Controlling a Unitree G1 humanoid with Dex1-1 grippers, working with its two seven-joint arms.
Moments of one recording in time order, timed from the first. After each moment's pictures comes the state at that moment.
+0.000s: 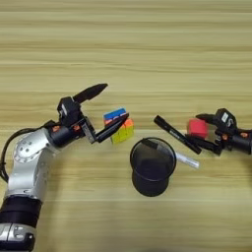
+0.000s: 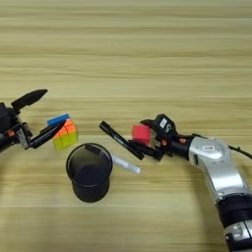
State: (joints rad) left arm -0.19 0.29 0.03 0.27 -0.44 -0.29 -1.08; right arm -0.25 -0.48 0.11 0.35 0.14 -0.04 0.91
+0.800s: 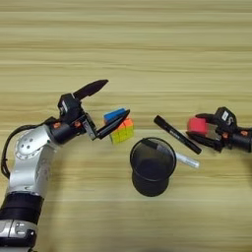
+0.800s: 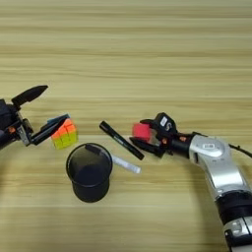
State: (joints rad) left arm -0.21 0.29 0.03 0.27 -0.44 -0.31 -1.07; right arm -0.27 -0.48 0.11 0.38 0.14 -0.05 0.92
